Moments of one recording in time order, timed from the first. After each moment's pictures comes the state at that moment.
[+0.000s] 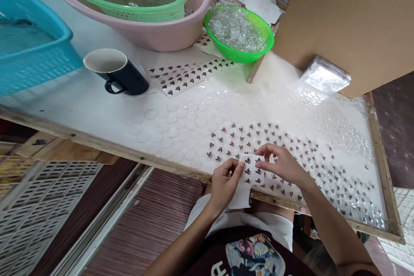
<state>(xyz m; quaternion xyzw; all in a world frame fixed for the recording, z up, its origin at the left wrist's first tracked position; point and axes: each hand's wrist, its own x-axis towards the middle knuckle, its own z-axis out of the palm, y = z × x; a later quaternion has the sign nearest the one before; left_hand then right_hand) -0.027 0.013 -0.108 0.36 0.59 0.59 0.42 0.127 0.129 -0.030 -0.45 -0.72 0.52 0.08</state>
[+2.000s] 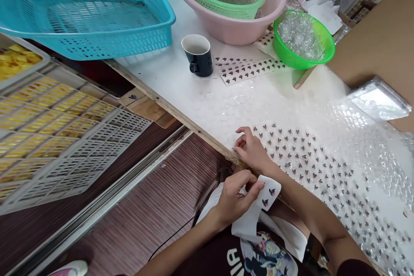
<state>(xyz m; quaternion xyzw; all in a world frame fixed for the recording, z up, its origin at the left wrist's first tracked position) -0.062 -0.057 -0.089 0.48 0.60 0.59 0.25 -0.032 0.086 -0.102 -0.29 -0.82 0.49 0.06</state>
